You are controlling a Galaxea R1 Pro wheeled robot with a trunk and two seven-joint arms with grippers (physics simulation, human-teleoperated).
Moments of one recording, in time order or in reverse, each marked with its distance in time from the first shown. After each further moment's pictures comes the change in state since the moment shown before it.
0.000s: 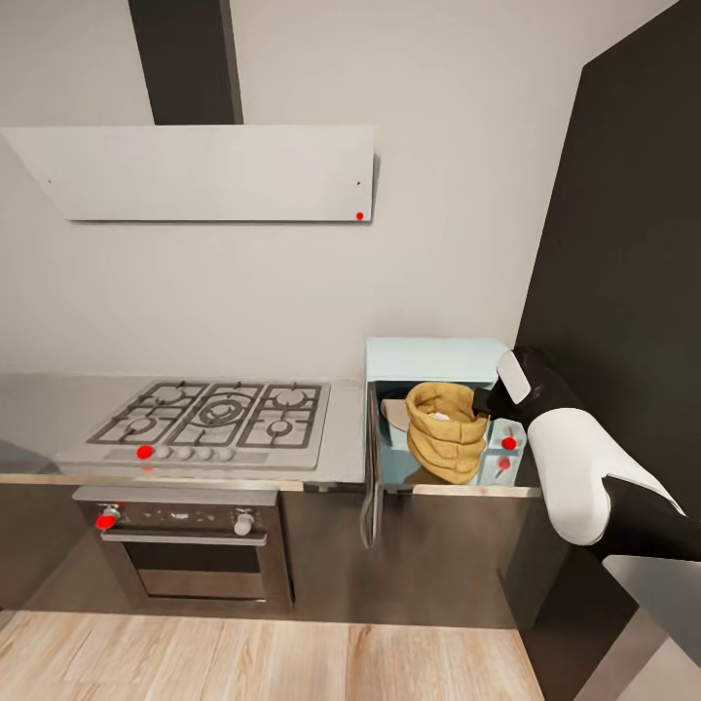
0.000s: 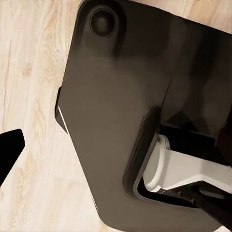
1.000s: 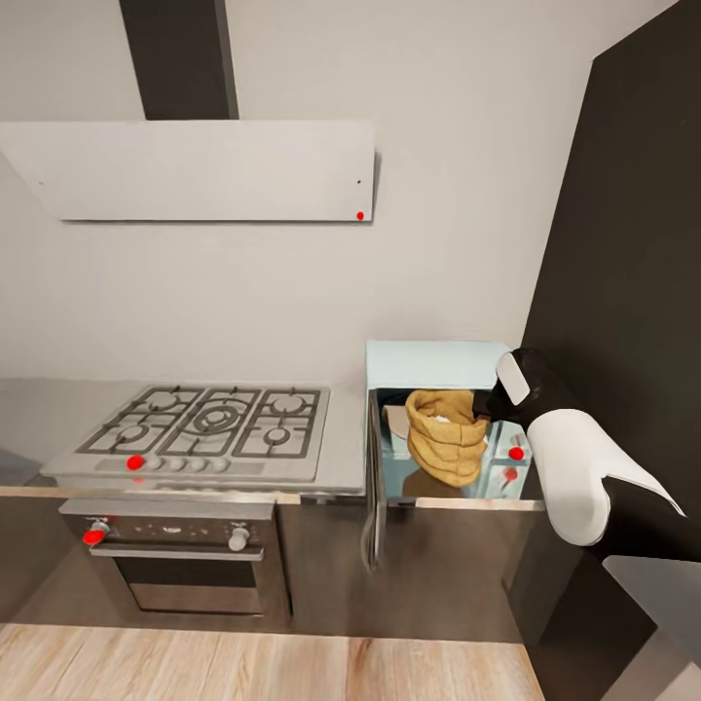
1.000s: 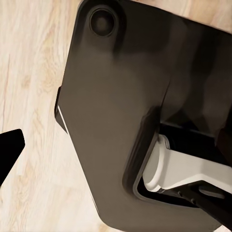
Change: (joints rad) left arm 0.000 0.000 0.000 0.000 0.000 0.000 -0.001; right arm 0.002 0.000 0.000 0.009 0.008 0.003 0.000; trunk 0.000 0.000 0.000
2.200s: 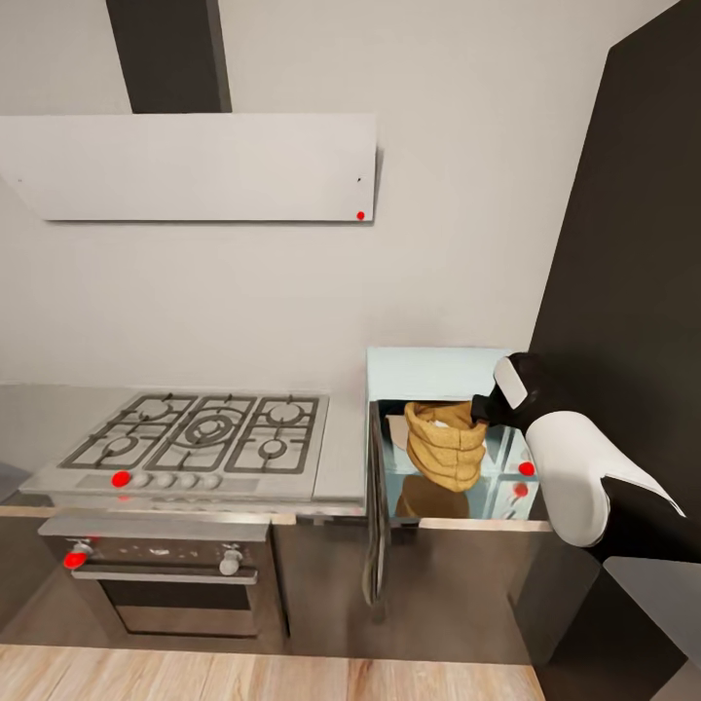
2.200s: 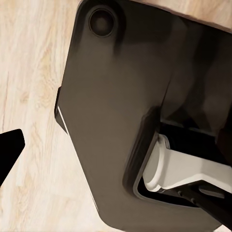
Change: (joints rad) left arm -0.001 0.000 -0.001 0.000 -0.004 0.002 0.000; right arm 0.003 -0.001 0.008 0.031 -0.001 -0.015 0.000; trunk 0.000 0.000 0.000
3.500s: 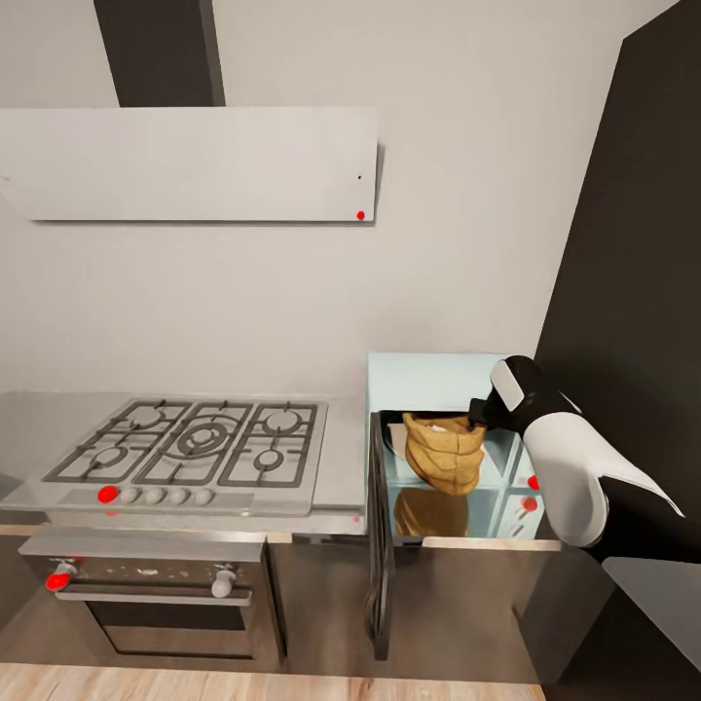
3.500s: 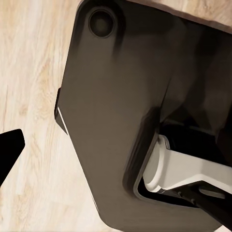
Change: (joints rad) left arm -0.001 0.000 -0.002 0.000 -0.002 0.000 0.000; right arm 0.000 0.004 0.001 0.024 0.004 -0.002 0.000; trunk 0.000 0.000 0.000
